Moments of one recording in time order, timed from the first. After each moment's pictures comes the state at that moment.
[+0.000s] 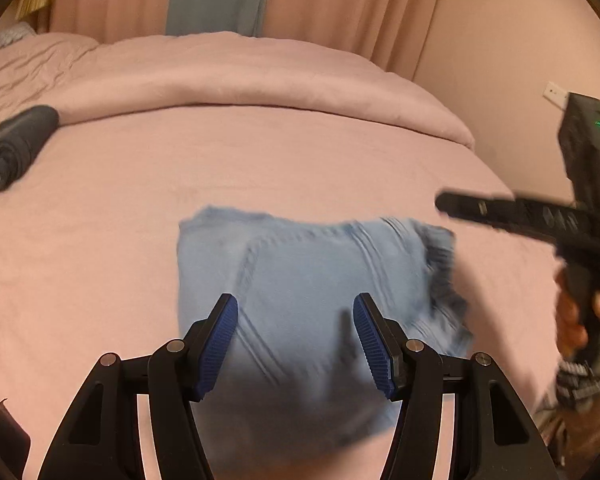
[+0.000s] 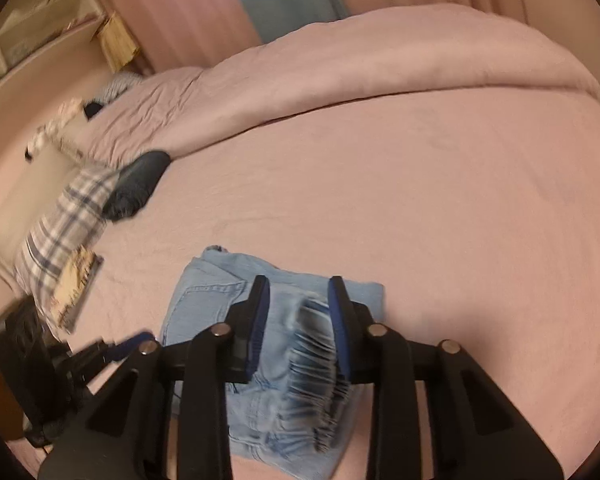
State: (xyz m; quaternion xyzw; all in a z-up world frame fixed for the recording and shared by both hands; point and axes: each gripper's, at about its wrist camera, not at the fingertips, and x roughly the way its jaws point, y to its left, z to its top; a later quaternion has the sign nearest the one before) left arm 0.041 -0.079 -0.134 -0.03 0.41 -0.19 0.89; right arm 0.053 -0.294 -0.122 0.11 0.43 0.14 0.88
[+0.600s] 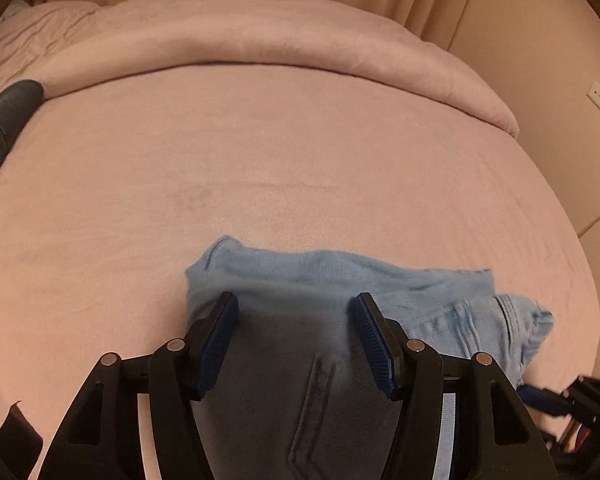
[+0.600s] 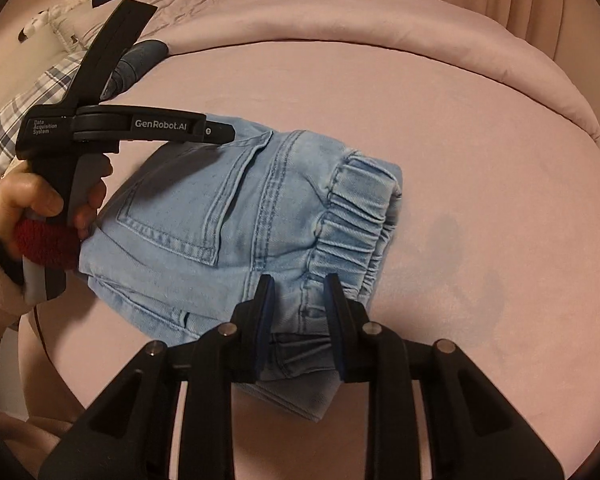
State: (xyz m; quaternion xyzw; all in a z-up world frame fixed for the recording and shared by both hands) left arm 0.088 -0.055 -0.179 -0.02 0.47 -0.15 0.87; right arm -0.001 -0.267 -0.186 -0.05 0.49 0.12 0.86
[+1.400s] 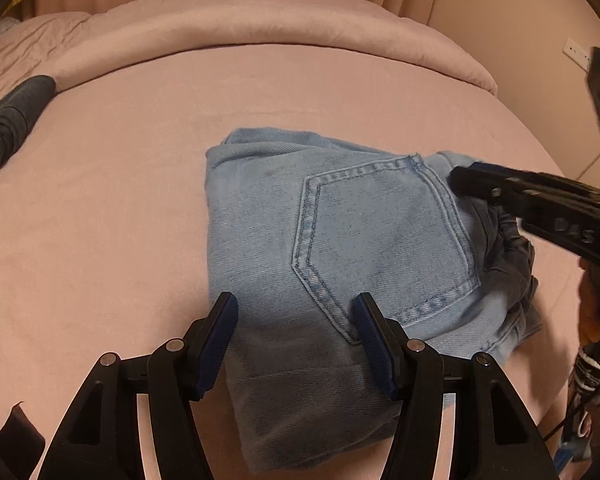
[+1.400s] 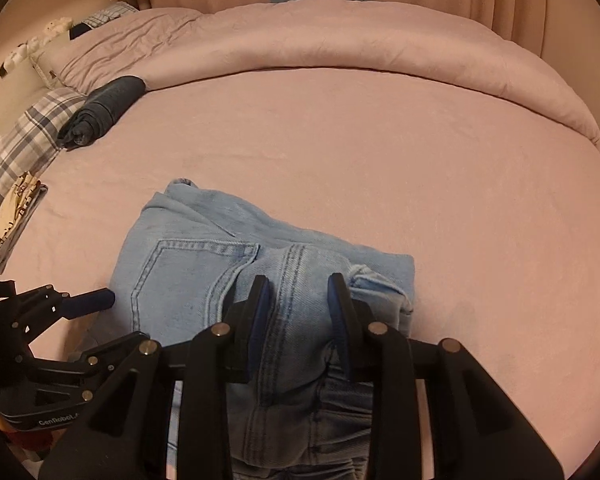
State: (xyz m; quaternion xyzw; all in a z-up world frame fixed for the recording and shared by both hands) left arm 0.016 -0.029 -0.198 0.02 0.48 -0.17 0.86; right arm 0.056 -0.238 -0.170 -0.02 0.46 0.09 0.88
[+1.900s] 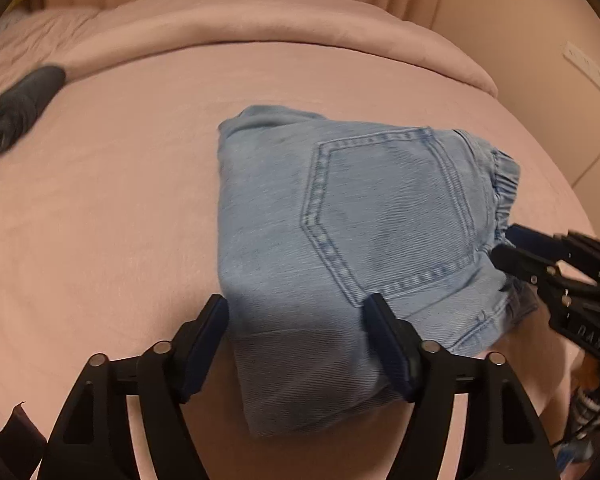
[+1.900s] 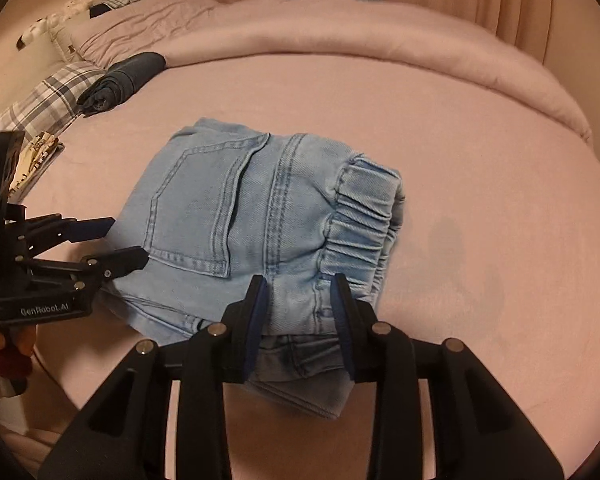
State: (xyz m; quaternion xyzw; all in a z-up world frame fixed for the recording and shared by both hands) left arm -0.003 -0.017 -0.211 -0.01 0.48 -0.16 0.86; right arm -0.021 -0.249 -0.185 -0.06 0.45 0.10 0.88
